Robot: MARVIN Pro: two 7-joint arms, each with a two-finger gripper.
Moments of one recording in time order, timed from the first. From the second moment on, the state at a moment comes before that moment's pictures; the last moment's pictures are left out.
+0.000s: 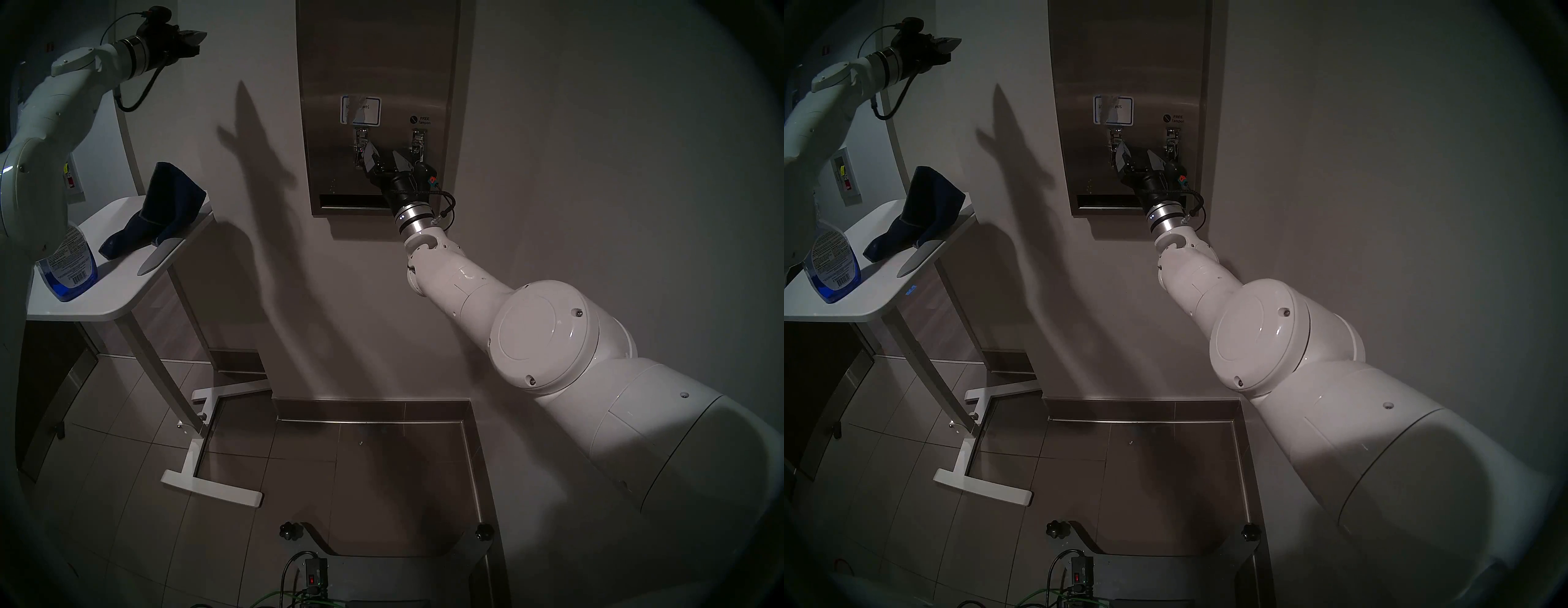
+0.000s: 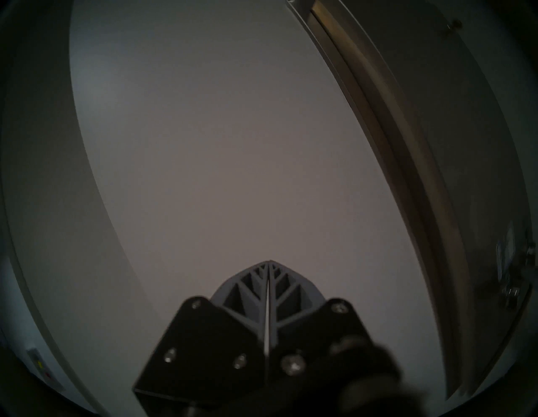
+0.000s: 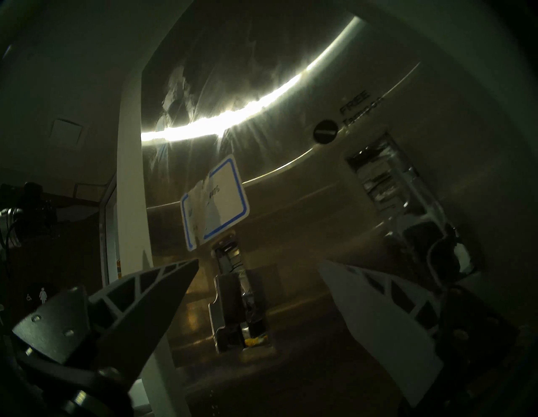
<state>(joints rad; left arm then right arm) -0.23 -1.07 -1.42 -0.19 0.01 0.01 -0.82 -0.36 -1.82 2.05 -0.10 0.18 -0.66 0.71</state>
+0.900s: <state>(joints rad) -0.12 -1.20 -1.75 -0.07 -0.26 0.15 -0.75 -0.37 -1.90 2.15 -0.11 0.23 -0.80 0.65</state>
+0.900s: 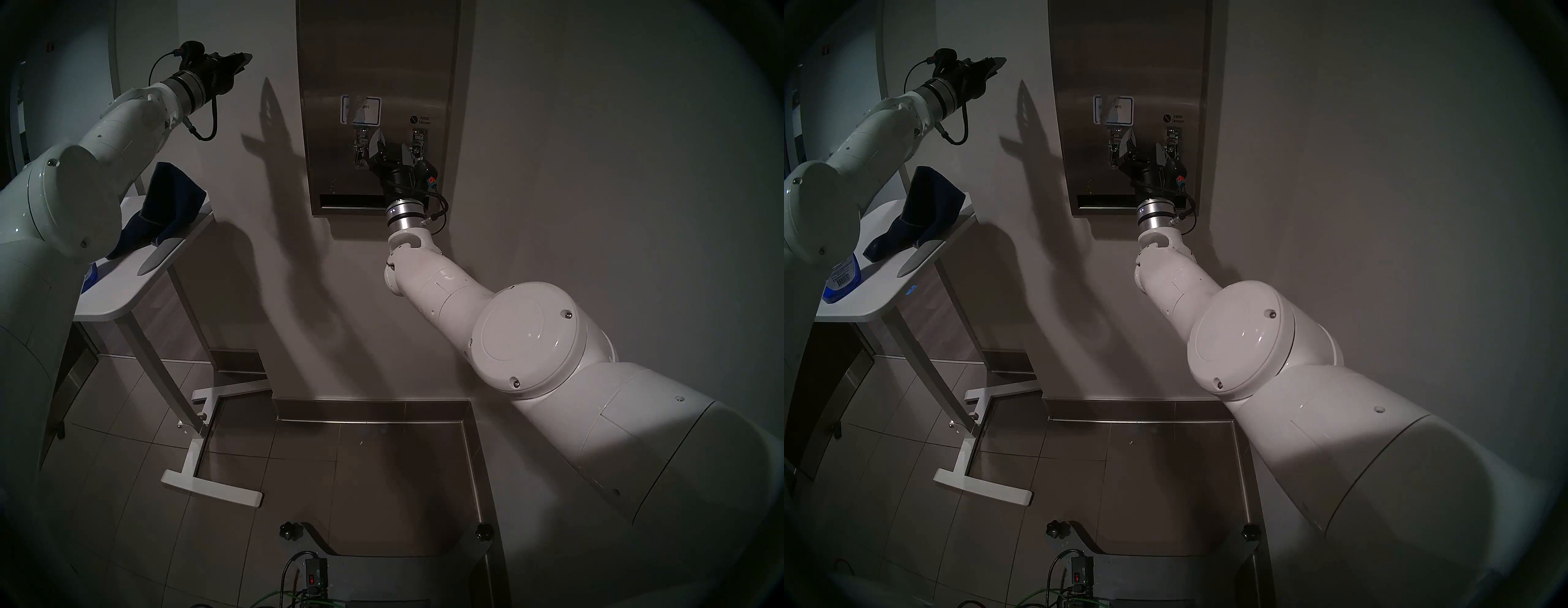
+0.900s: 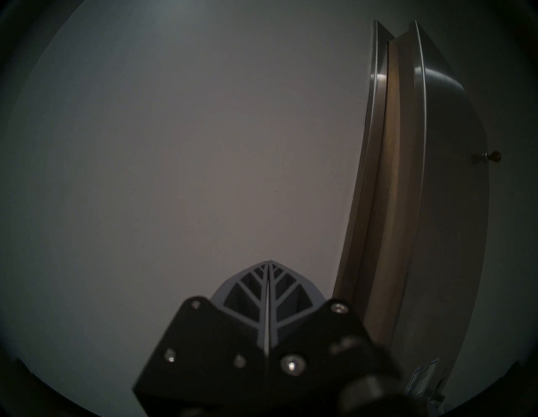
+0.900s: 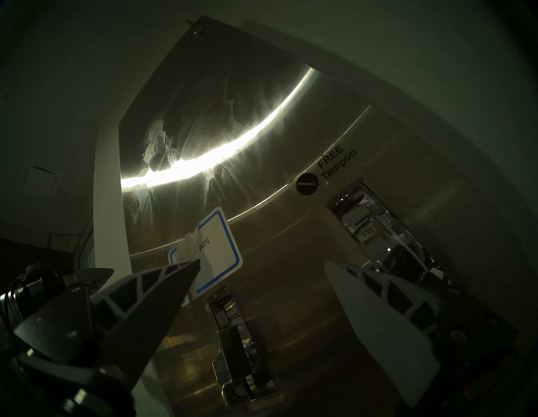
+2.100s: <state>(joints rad) -0.05 -1.25 -1.94 -0.09 -0.37 0.15 -0.72 -0.55 -1.83 2.24 -0.24 0.31 -0.95 0.49</state>
